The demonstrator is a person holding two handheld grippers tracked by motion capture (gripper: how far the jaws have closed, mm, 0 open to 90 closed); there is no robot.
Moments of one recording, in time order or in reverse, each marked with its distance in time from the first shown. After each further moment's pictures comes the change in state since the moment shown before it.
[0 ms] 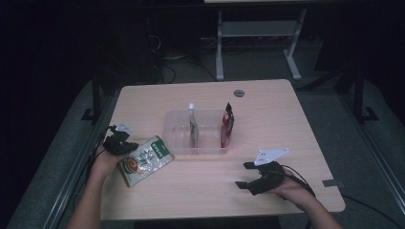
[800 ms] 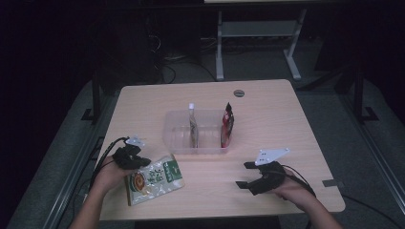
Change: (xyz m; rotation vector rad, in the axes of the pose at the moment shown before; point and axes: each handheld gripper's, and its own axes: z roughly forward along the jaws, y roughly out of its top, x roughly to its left) left arm -0.058 -0.006 -0.008 0.052 -0.210 0.122; right arm 0.000 0.000 -0.002 -0.005 -0.005 0.003
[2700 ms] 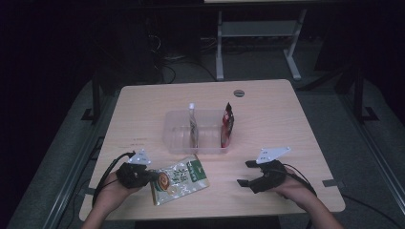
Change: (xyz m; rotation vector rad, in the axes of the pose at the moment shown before) left arm -0.065 -0.002 -0.018 -0.091 -0.021 0.079; right arm -0.006 -0.001 -0.001 0.001 -0.010 0.011
